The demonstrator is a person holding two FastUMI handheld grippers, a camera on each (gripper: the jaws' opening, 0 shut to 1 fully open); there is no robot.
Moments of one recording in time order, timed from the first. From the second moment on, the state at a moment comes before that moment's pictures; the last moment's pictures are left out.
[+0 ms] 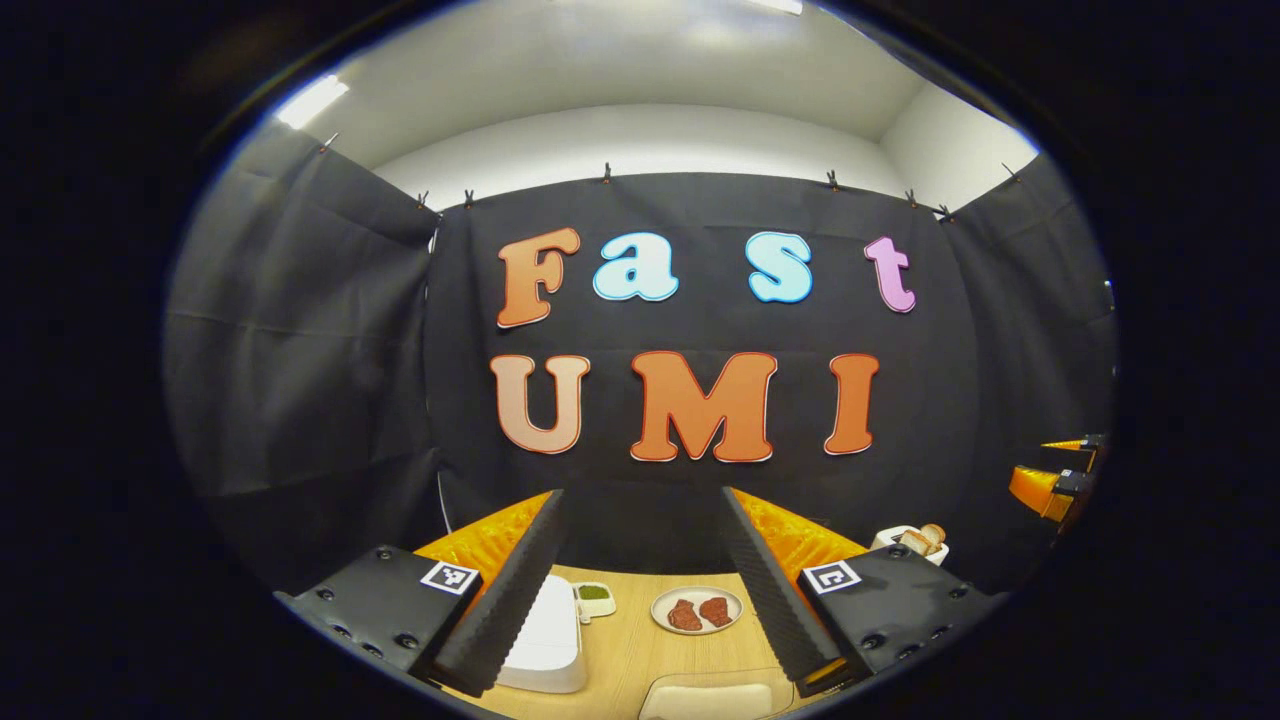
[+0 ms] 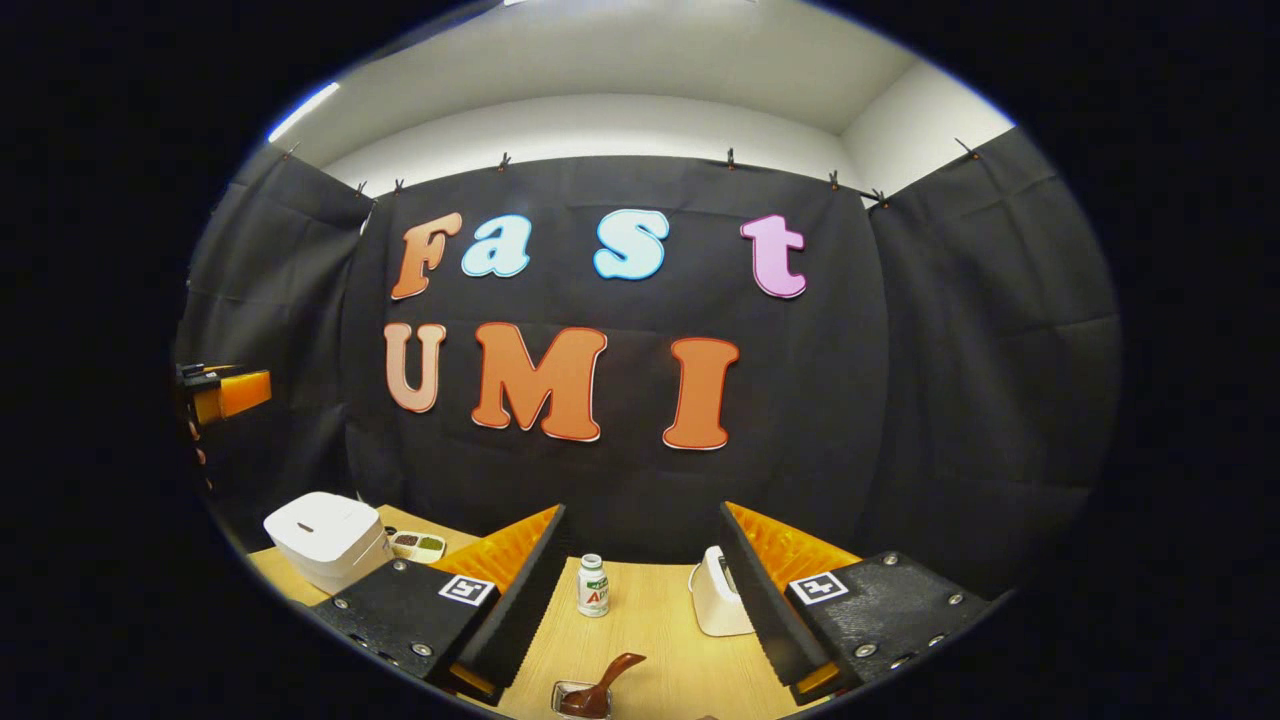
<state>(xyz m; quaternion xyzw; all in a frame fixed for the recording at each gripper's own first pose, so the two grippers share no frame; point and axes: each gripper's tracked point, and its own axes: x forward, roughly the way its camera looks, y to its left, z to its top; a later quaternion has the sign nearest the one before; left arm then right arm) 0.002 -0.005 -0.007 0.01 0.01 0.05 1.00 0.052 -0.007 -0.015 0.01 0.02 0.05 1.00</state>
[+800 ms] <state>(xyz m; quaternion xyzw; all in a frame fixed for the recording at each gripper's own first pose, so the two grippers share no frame) -0.004 0.079 -0.010 0.00 0.02 0.12 0.99 0.042 -0.011 -0.016 0.01 0.01 0.02 1.00</state>
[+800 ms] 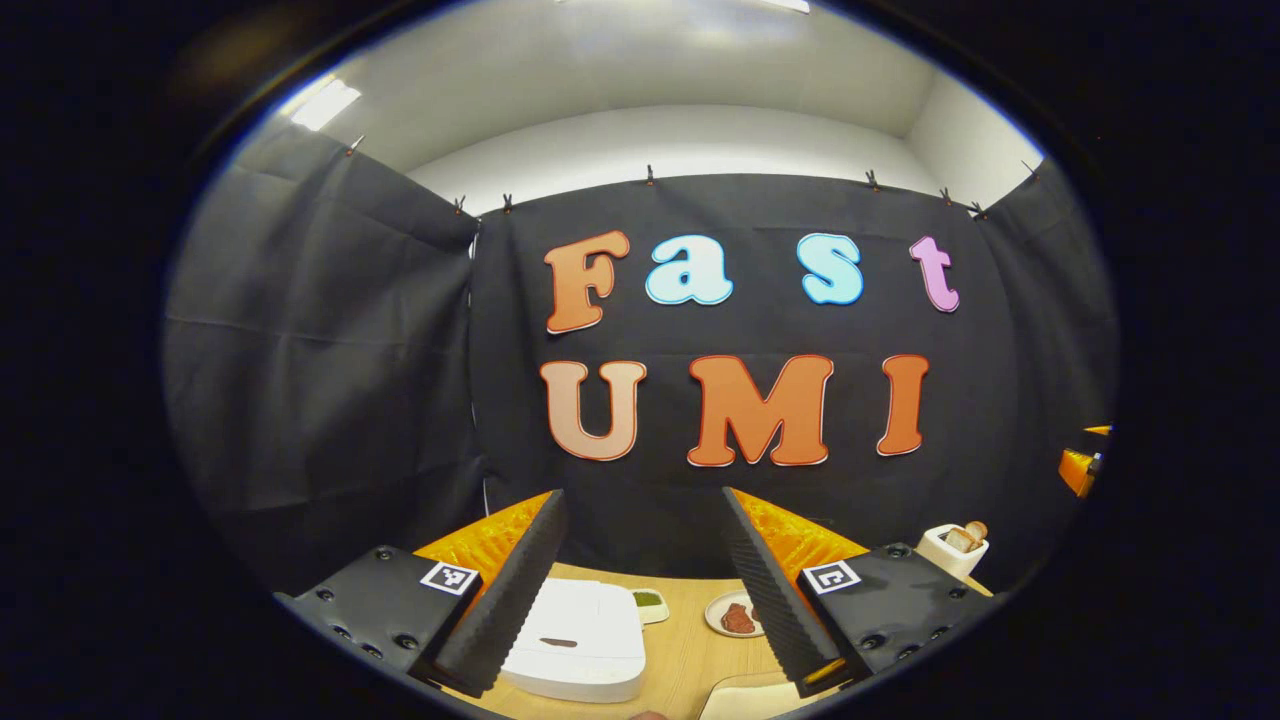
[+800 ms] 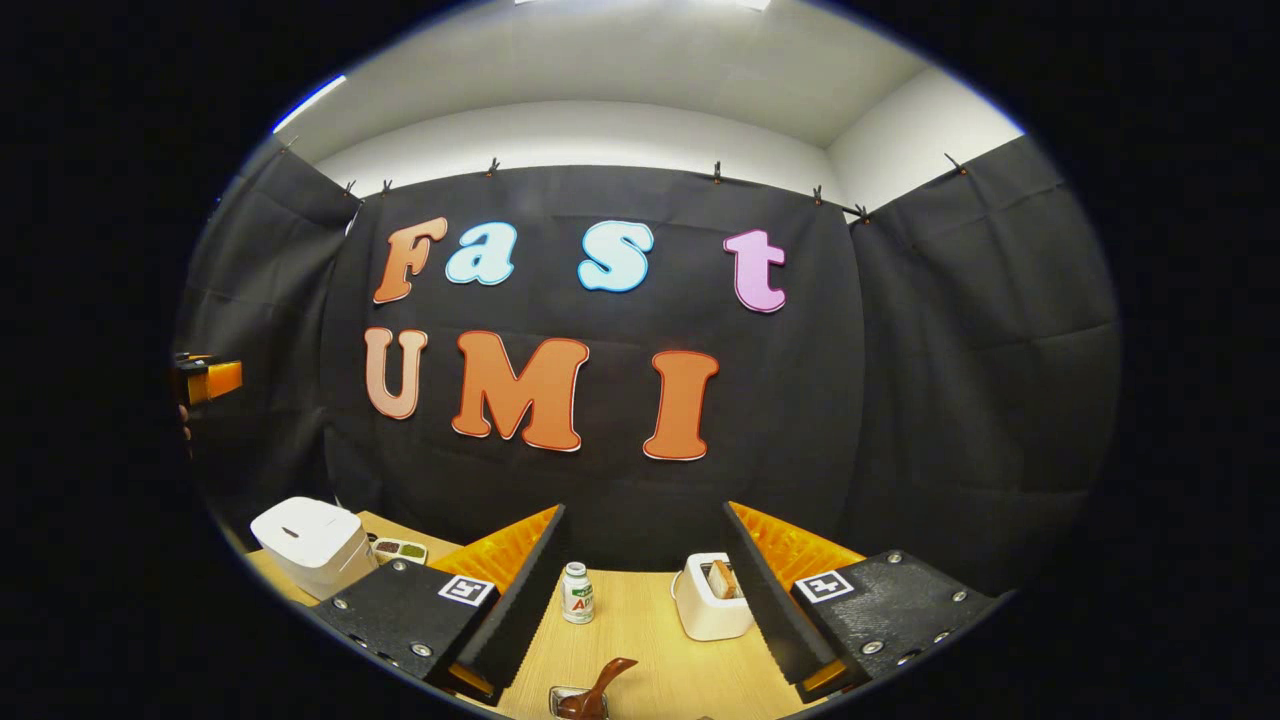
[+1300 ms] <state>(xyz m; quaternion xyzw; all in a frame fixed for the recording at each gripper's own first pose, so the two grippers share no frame) 0.007 0.104 -0.034 0.00 0.05 0.14 0.99 0.038 -0.018 -0.027 0.01 0.01 0.01 1.00</state>
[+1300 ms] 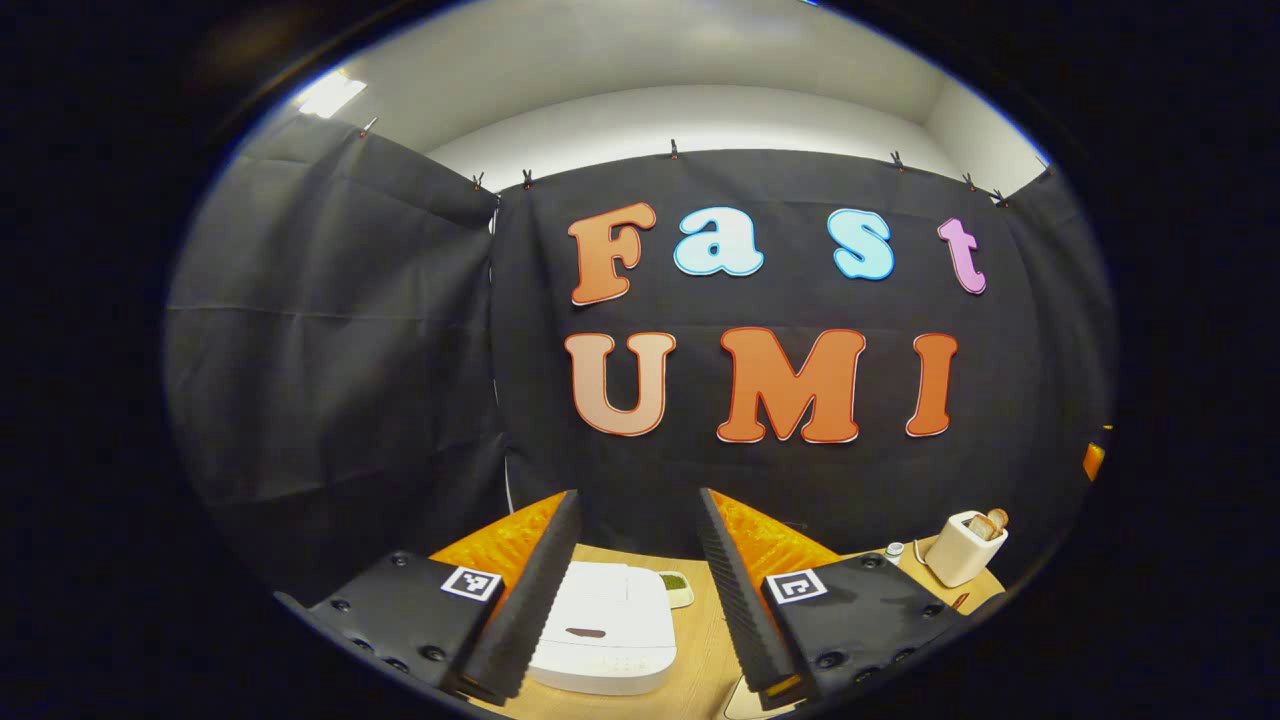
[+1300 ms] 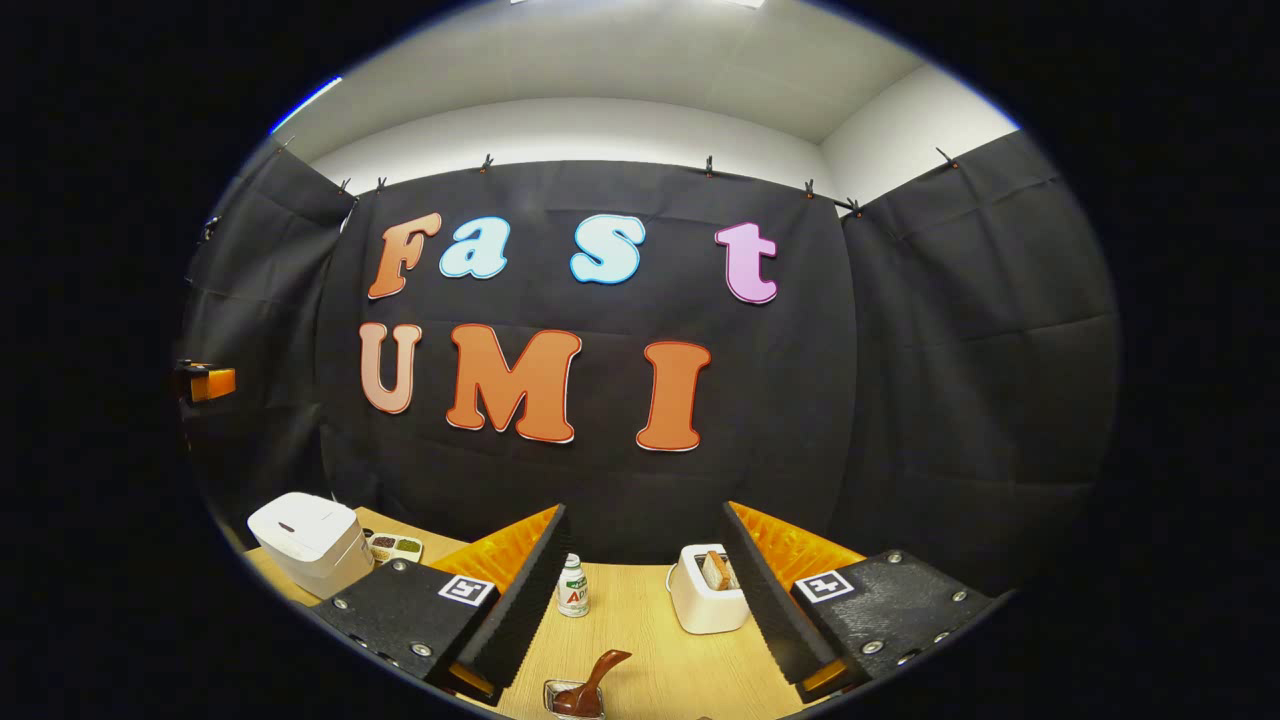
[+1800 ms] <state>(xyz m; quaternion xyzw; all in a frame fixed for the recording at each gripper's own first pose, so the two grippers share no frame) 0.017 0.095 -0.043 0.02 0.05 0.12 0.99 0.040 -0.010 -0.028 0.00 0.01 0.01 1.00</state>
